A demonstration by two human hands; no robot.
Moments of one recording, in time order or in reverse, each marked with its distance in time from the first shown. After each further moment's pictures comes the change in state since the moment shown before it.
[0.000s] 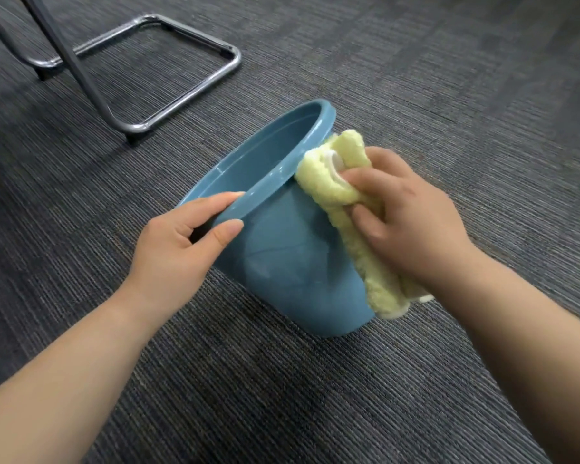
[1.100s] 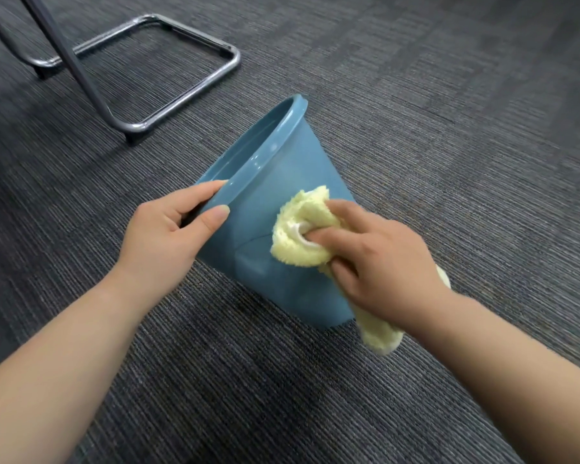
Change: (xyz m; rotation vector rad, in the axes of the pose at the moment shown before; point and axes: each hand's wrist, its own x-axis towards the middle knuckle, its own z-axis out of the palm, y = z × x) left_hand 0.006 -0.006 -0.005 -0.072 0.046 -0.155; right_hand -0.026 -0.007 0.020 -0.110 -0.125 -0.201
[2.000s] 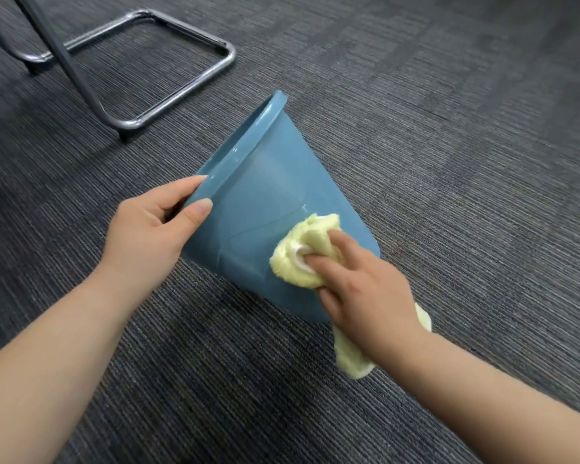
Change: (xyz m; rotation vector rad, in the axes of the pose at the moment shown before) left_hand 0.003 -0.006 -0.002 -0.006 0.062 -0.026; right_hand -0.024 -0.004 0.033 -0.027 0.034 0.125
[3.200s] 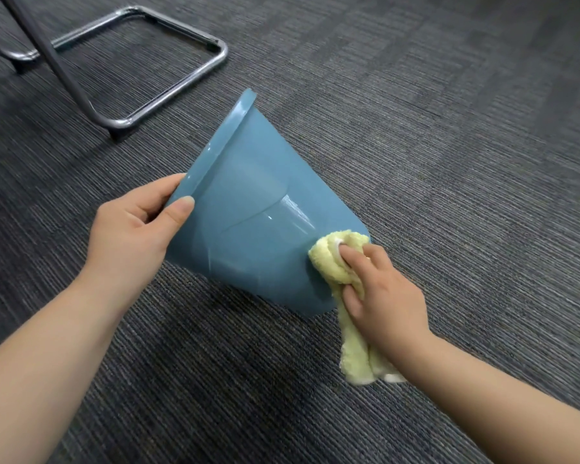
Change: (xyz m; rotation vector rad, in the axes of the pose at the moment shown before) left_hand -0.001 -0.004 -0.002 -0.052 0.009 -0.003; right_hand -0.017 0.029 0.022 0.096 -0.019 0.308
